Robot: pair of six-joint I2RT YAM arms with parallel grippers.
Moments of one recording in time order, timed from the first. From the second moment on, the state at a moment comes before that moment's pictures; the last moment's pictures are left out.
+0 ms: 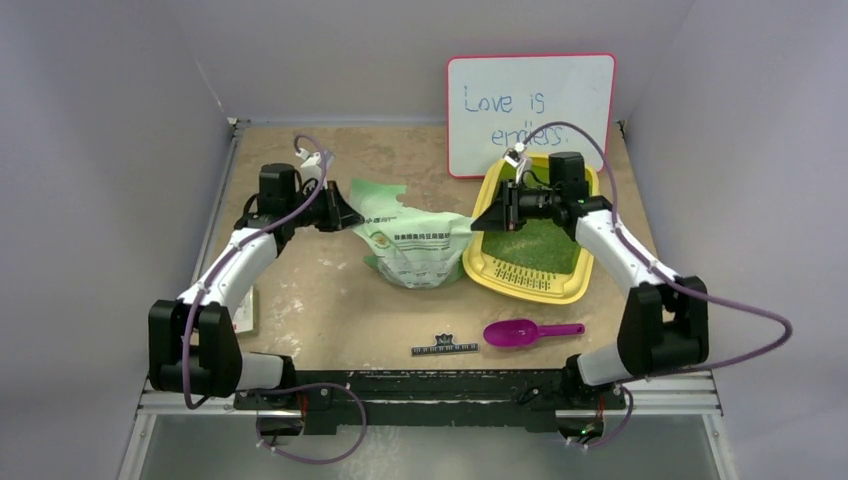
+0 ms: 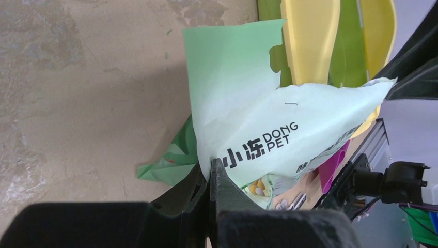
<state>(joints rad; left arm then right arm) -0.09 1.33 0.89 -0.17 0.67 -0.31 0.17 1.49 1.04 -0.30 -1.05 0.26</state>
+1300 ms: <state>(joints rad) -0.08 1.34 0.98 -0.41 0.74 -0.18 0.75 1.35 0.98 -0.19 -0.36 -0.89</state>
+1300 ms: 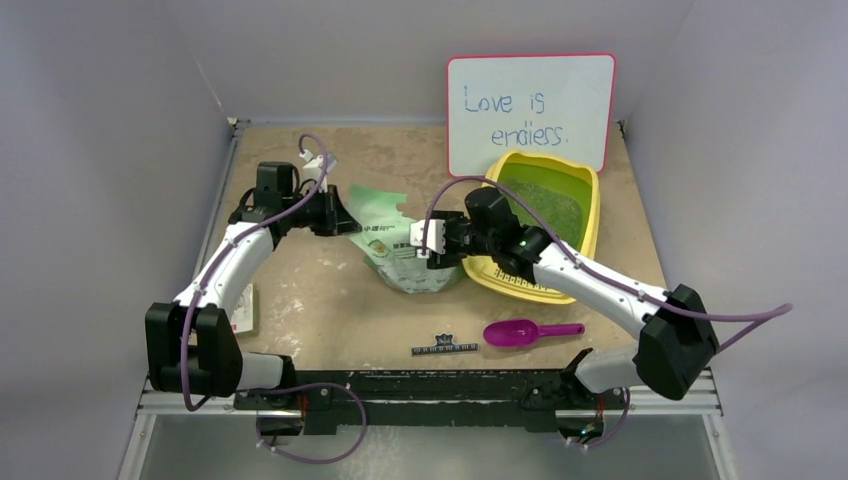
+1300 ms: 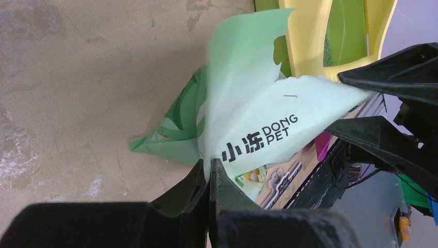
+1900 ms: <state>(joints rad) -0.07 1.31 1.00 -0.40 0.74 -0.17 0.73 1.42 1.05 -0.33 -0.43 -0.79</state>
